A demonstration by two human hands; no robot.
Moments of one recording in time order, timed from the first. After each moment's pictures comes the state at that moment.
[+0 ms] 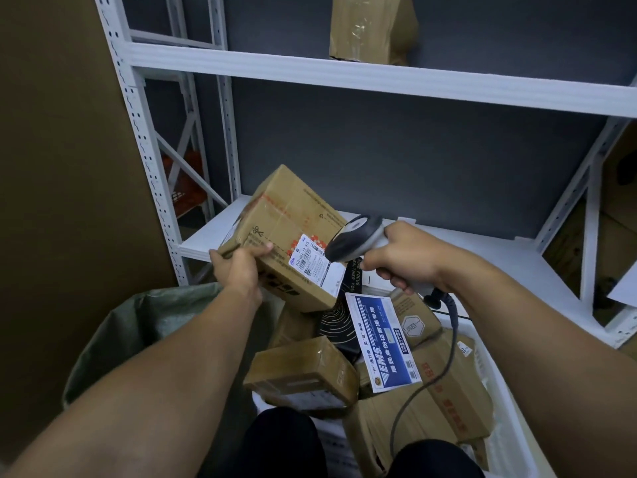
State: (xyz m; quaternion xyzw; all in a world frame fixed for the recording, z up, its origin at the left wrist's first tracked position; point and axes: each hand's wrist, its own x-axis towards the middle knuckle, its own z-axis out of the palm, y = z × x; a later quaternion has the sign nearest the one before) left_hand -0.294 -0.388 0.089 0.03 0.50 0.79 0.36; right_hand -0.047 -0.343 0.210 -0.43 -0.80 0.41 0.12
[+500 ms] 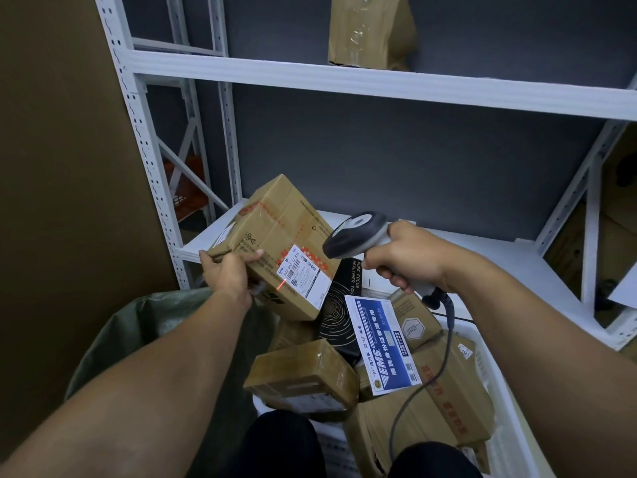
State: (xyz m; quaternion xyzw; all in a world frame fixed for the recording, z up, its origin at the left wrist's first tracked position) left_hand -0.311 -0.391 0.085 0.03 0.54 0.78 0.33; right_hand -0.043 -0.343 0.216 -0.41 -0.80 0.41 0.13
